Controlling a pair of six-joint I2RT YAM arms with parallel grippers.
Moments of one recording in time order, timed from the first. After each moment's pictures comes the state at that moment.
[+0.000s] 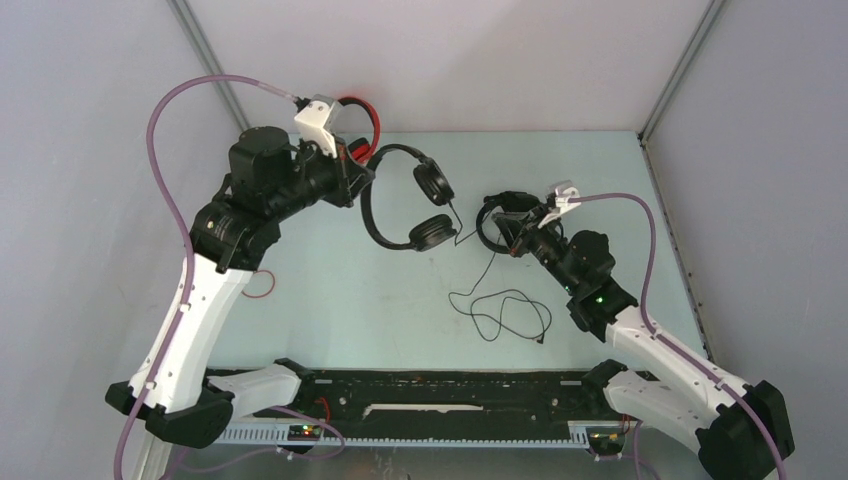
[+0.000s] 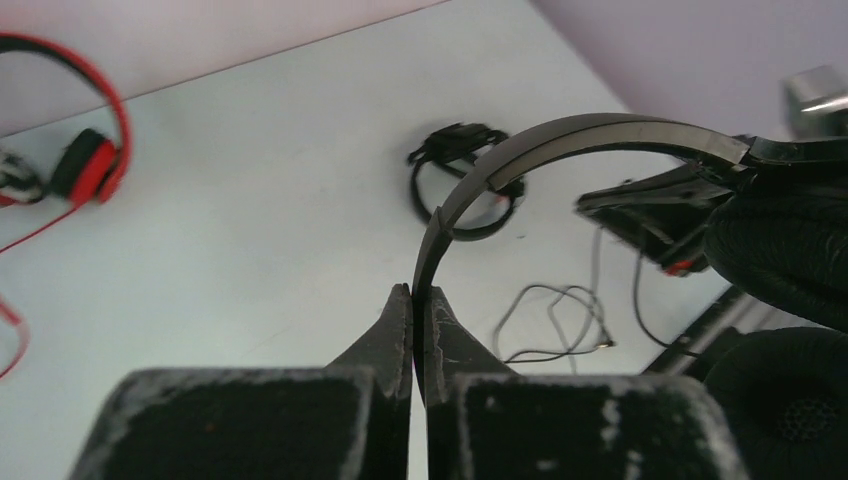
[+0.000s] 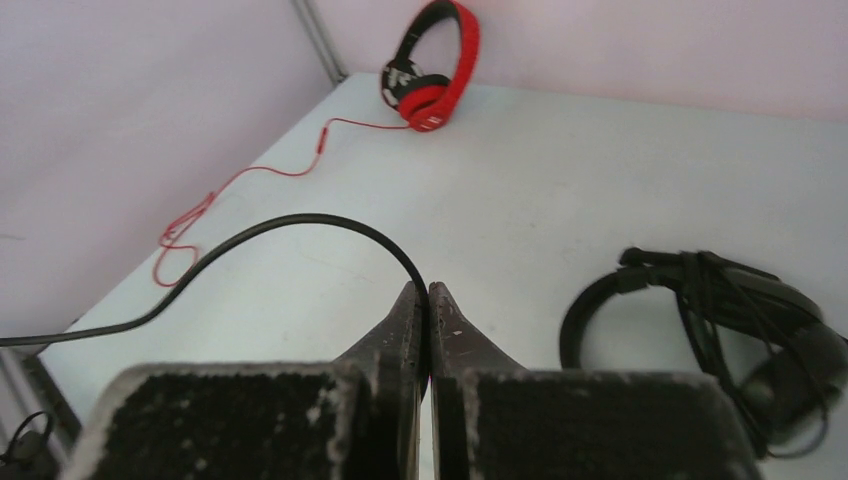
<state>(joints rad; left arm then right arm) -0.46 1.15 1.61 -0.76 0.17 -0.15 0.57 0.91 0.56 0.39 -0.07 0.31</state>
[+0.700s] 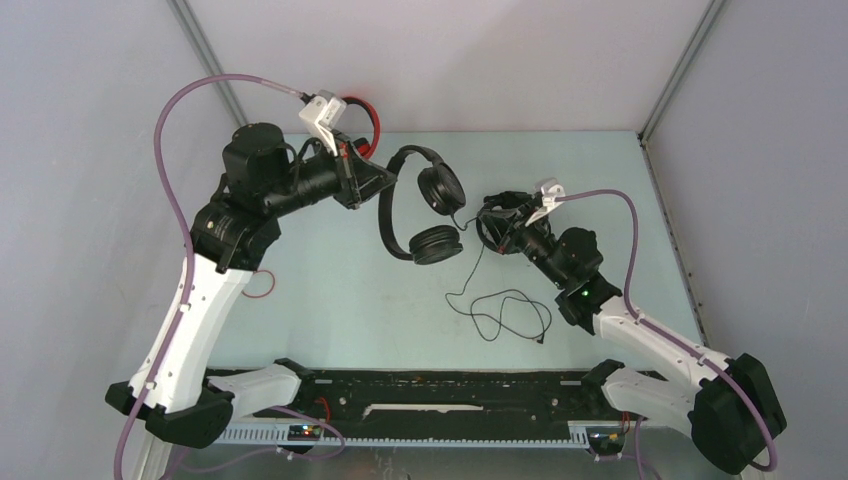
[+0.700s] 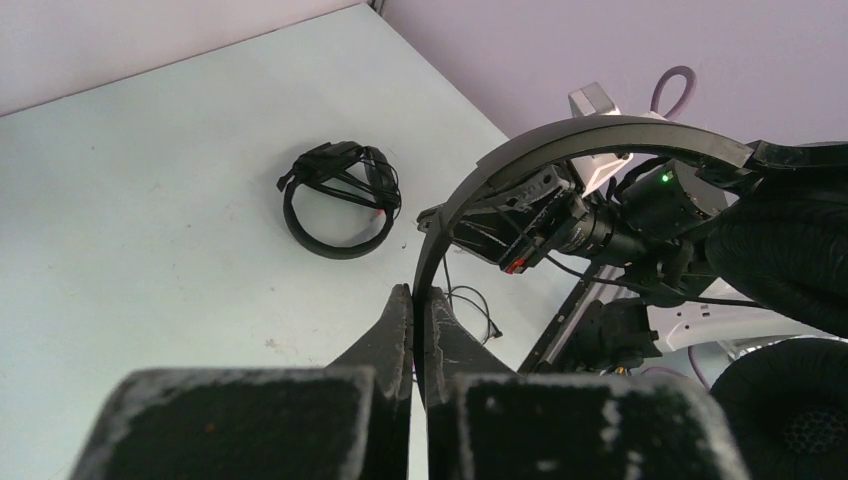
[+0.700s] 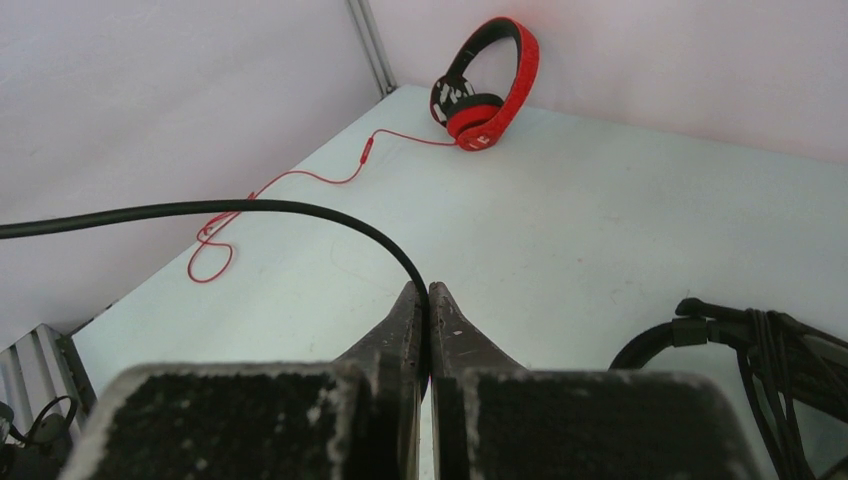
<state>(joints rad) -0.46 1.14 1.61 -0.65 0.46 -0.30 0.60 1.03 0.56 0.58 -0.13 0.30</state>
